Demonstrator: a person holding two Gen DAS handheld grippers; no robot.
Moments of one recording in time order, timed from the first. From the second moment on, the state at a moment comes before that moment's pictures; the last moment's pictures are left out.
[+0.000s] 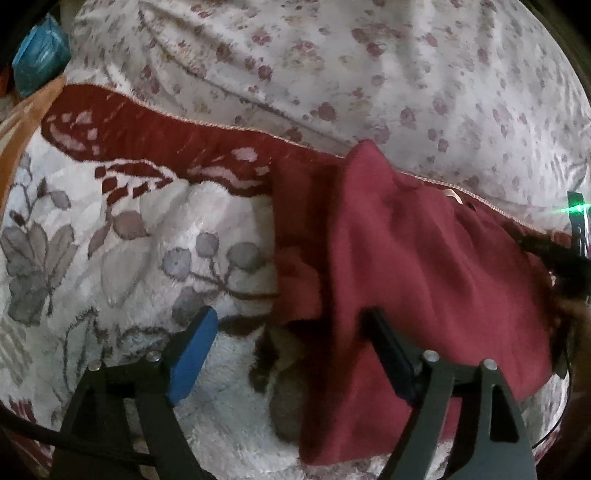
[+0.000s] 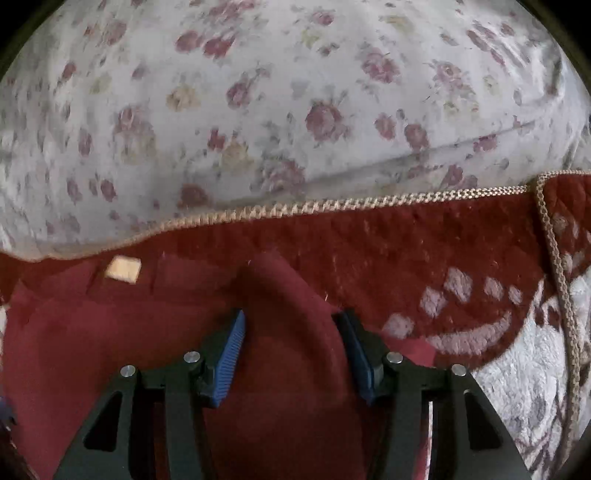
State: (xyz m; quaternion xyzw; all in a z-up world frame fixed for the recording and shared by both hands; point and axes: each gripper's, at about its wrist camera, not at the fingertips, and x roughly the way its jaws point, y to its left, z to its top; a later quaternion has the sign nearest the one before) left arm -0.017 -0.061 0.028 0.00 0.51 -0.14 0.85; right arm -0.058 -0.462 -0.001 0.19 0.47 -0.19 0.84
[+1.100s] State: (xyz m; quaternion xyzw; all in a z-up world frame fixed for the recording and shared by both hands) left arm -0.022 -0.050 0.025 -0.03 0.52 -0.14 0.84; right arm 0.069 -0.201 0.007 0.06 0.49 0.06 0.87
